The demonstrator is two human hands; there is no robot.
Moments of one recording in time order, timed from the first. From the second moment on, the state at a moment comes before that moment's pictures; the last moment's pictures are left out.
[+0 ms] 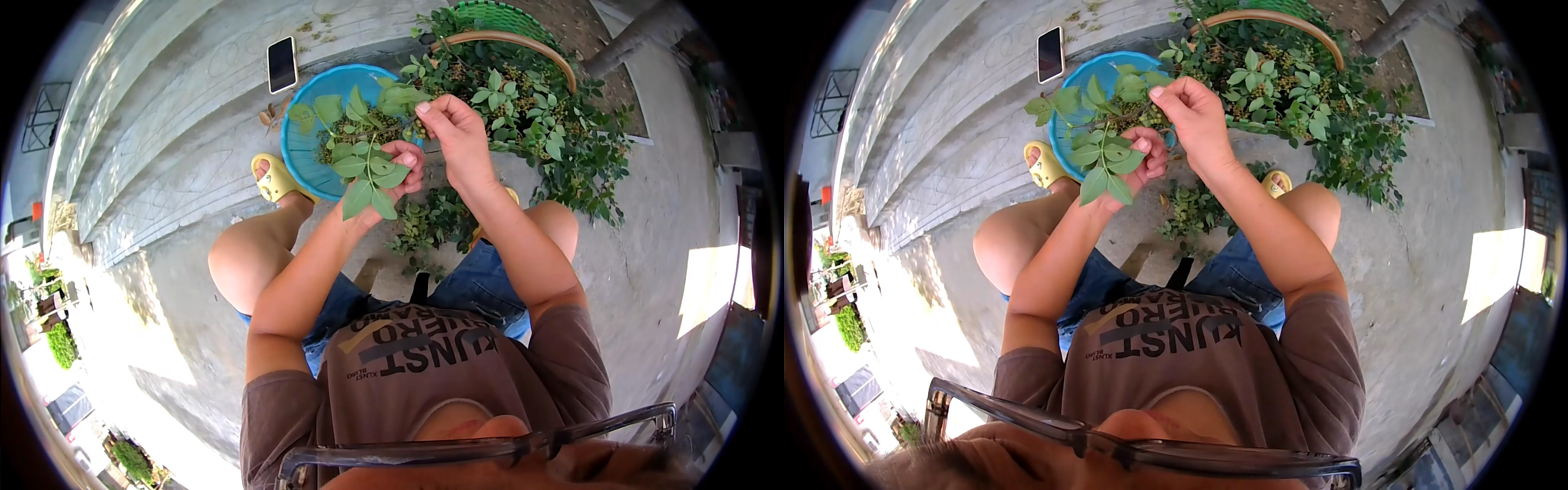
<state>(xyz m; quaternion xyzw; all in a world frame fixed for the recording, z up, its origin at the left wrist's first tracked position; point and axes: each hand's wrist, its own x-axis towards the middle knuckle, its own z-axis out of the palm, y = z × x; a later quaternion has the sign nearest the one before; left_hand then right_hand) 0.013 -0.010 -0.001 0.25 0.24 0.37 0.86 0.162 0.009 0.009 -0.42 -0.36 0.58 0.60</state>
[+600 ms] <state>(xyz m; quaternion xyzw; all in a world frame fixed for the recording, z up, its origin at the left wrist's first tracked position) 0.007 -0.020 0.014 0.14 0.33 0.42 0.83 0.159 0.008 0.022 -0.52 -0.60 0.28 0.54</state>
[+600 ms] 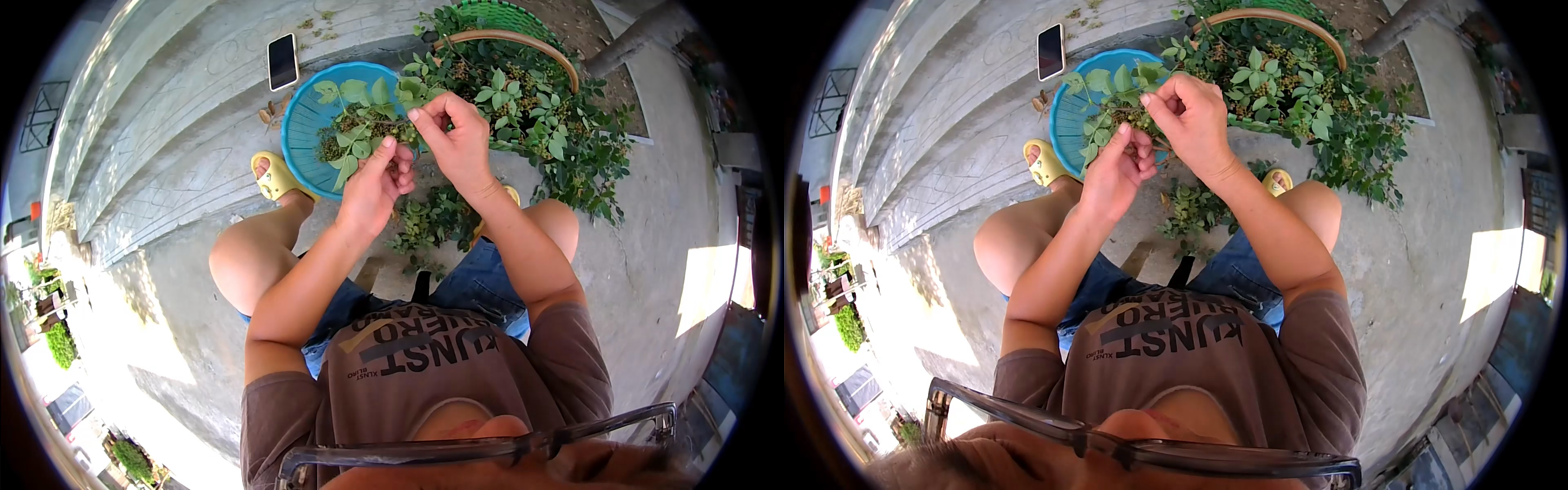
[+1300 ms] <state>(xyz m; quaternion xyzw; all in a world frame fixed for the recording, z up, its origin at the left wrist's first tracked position) 0.000 0.002 0.041 0.75 0.47 0.41 0.23 0.160 0.005 0.021 -0.49 -0.59 0.33 0.55</state>
